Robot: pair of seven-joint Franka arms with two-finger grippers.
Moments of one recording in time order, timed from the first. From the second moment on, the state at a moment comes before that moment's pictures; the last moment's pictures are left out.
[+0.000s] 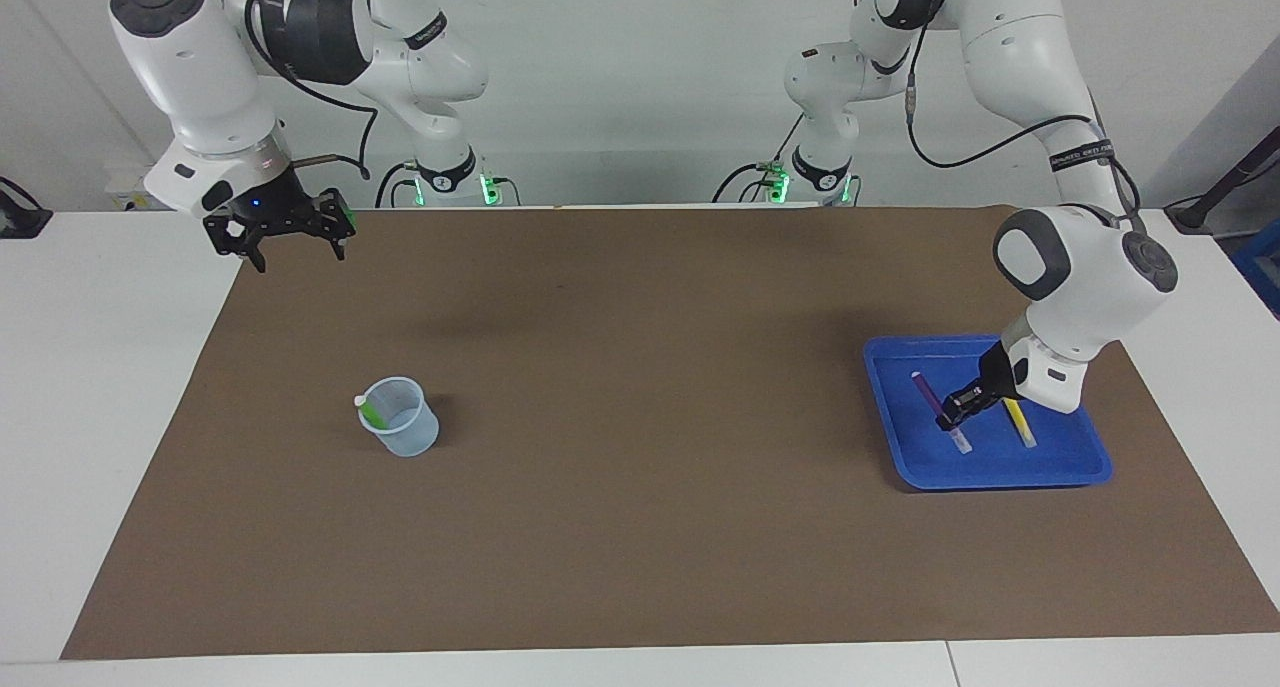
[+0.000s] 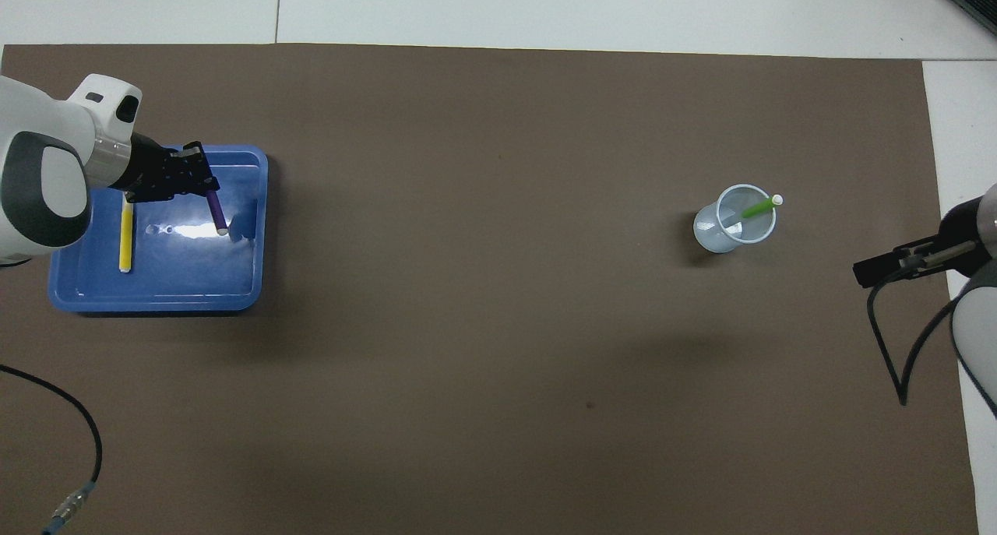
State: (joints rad) left arm 0.08 0.39 -0.07 -1.70 -0.24 2.12 -0.29; right arm -0.06 -0.08 0.02 -1.81 -0.09 1.69 -0.28
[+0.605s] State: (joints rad) left arm -0.07 0.34 -0.08 -1.70 -0.35 2.10 -1.08; right arm -0.08 -0.08 0.01 -1.82 0.08 1.69 -0.27
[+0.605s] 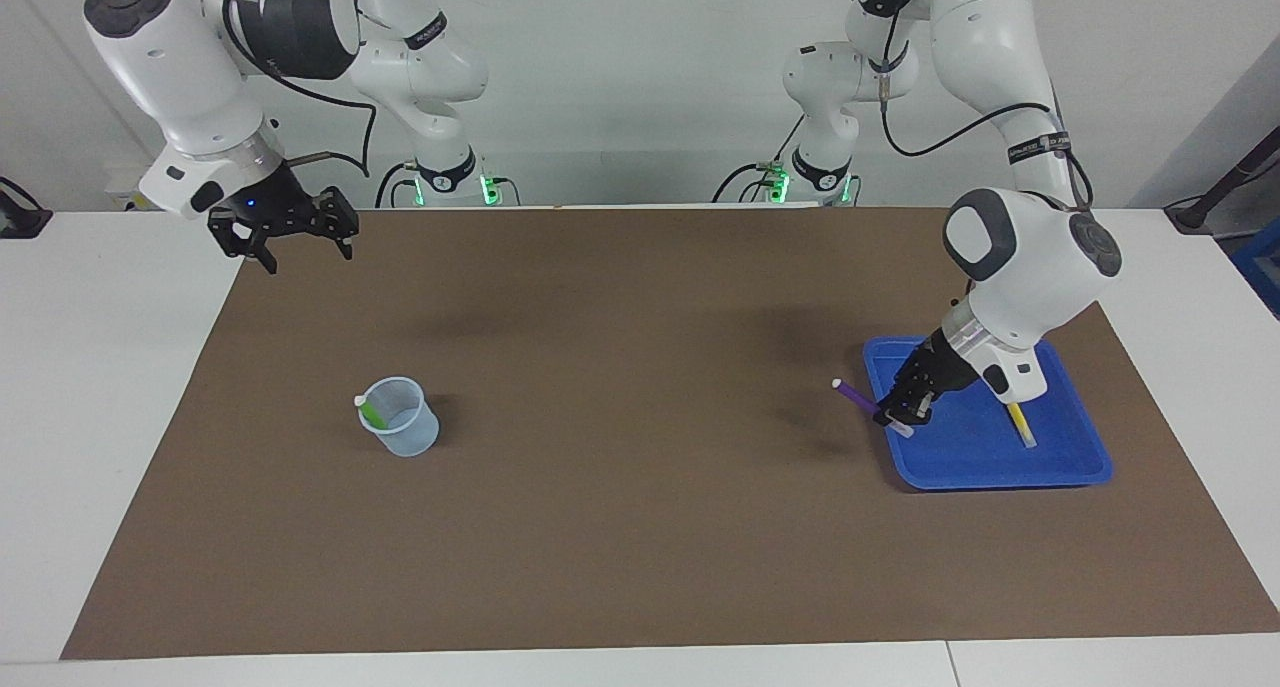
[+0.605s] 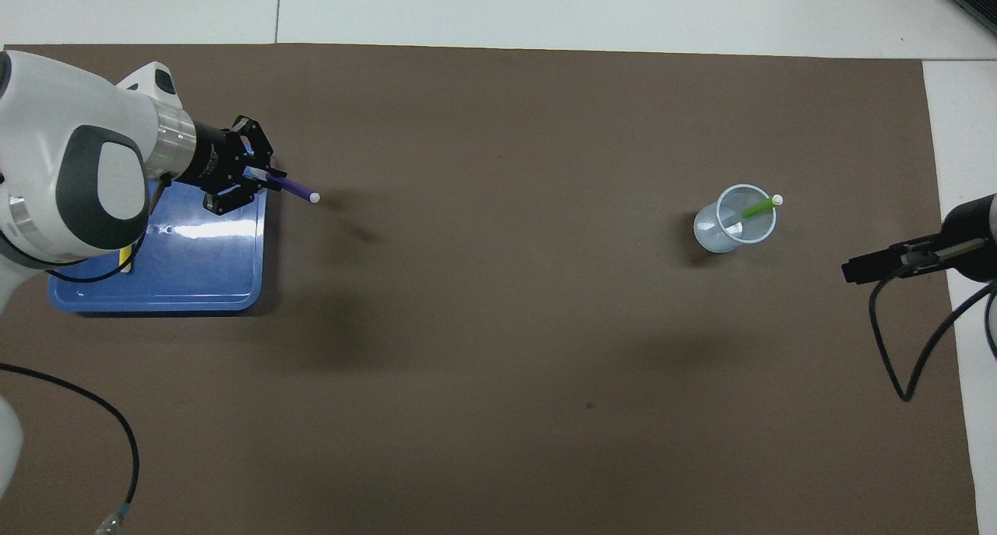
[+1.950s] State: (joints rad) left arm -0.63 0.30 -0.08 -1.75 -0.47 2.48 -2.06; right arm 0.05 0.06 0.02 -1.86 0.69 1.99 -0.32
